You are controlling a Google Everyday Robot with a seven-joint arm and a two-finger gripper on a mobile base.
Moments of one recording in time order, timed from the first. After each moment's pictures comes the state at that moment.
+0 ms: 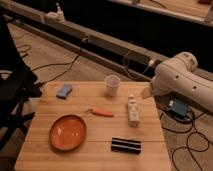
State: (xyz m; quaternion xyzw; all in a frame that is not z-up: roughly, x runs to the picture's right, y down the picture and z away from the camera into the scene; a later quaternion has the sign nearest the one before) arm 0.258 0.028 0.700 -0.11 0.13 0.62 0.76
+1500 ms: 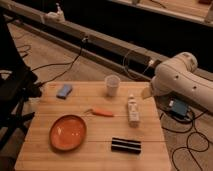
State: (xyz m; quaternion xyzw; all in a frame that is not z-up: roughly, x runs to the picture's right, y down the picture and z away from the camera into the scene) arm 0.258 0.028 0.699 -0.11 0.13 0.62 0.76
